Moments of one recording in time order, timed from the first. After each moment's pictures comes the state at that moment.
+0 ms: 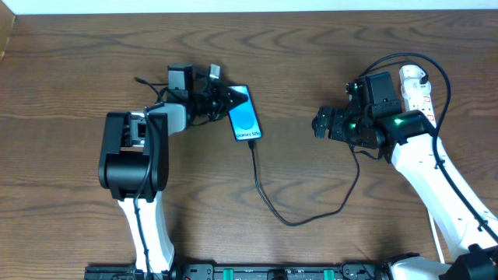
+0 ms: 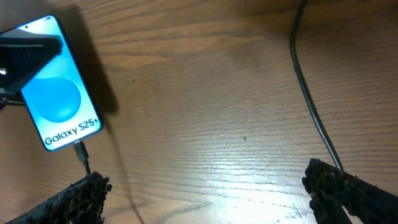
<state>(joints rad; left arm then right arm) -0.08 2.18 1.17 0.18 1.00 -0.77 0.27 1.45 1.09 -0.73 -0.18 0.49</state>
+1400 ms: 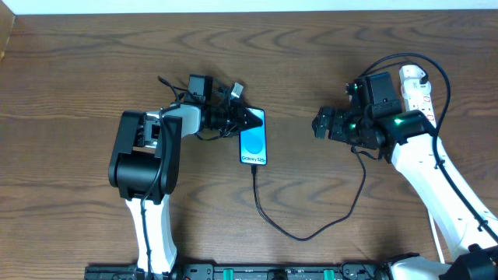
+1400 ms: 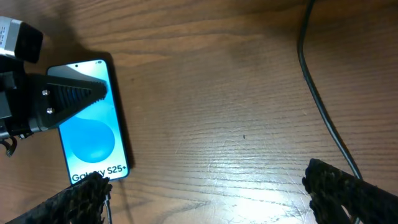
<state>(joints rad) -0.17 2.18 1.17 -0.12 1.03 -0.48 0.27 1.45 1.09 -0.73 -0.18 0.49</state>
